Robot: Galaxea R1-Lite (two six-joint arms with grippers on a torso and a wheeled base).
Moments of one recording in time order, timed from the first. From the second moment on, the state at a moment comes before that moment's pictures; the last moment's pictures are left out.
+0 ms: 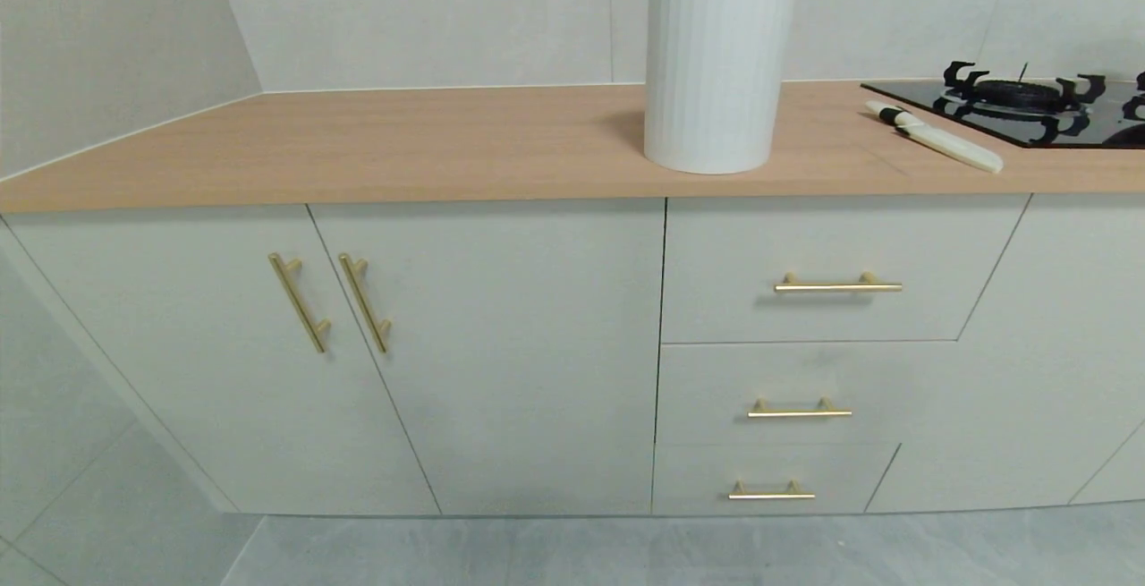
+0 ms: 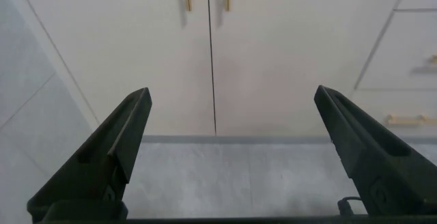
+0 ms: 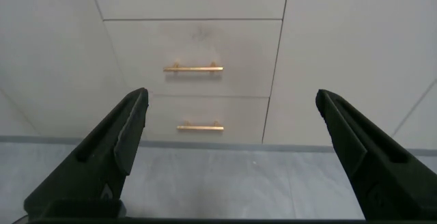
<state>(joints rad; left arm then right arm) 0.00 0.00 0.00 0.00 0.02 0.01 0.00 0.00 0.00 0.00 0.05 0.01</state>
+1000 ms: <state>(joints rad) 0.00 0.00 0.00 0.00 0.02 0.01 0.00 0.00 0.00 0.00 0.05 0.01</state>
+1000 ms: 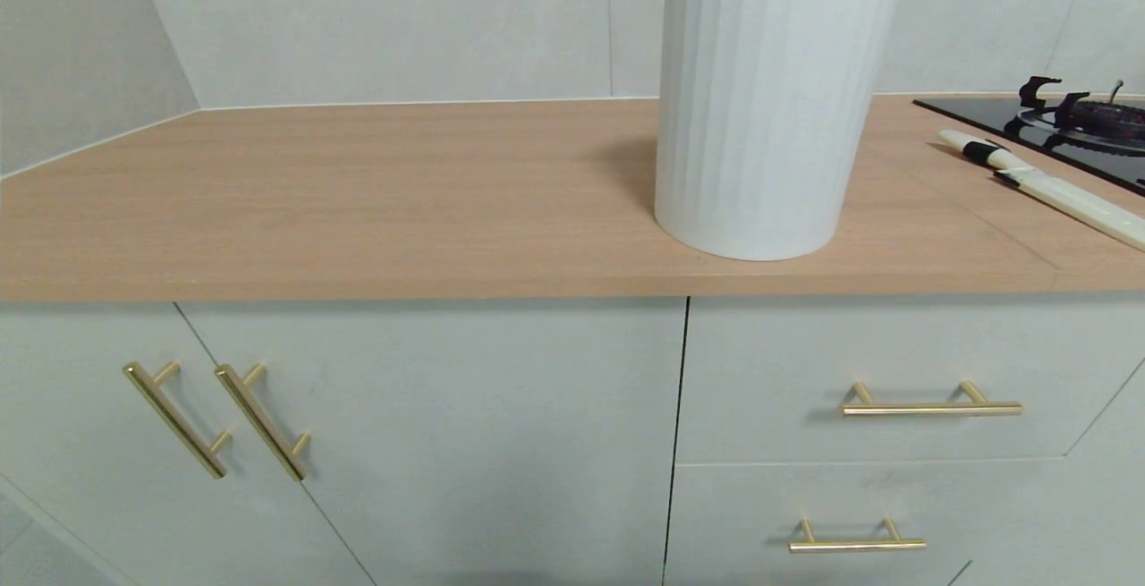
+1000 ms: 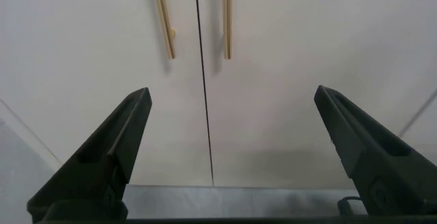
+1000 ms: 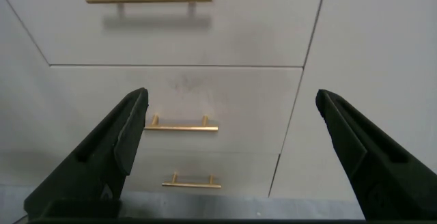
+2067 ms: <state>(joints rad) 0.00 0.00 0.00 0.00 0.02 0.00 0.00 0.00 0.00 0.00 0.05 0.01</state>
